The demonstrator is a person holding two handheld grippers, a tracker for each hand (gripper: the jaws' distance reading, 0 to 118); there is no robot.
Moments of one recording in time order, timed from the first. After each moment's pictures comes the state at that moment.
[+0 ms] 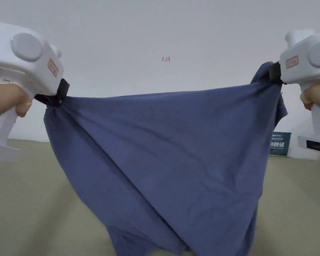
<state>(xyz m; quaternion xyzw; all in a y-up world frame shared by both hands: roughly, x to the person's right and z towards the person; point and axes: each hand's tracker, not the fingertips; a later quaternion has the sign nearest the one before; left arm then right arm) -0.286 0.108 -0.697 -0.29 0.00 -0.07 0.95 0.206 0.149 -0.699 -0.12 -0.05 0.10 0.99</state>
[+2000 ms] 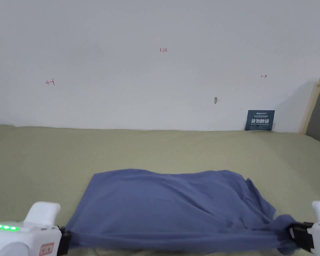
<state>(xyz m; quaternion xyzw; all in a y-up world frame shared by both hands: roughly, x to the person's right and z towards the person) -0.319 -0.122 -0.401 -0.39 -0.08 -0.03 0.92 0.227 -0.120 -0.359 -0.35 -0.01 -0.02 0.94</state>
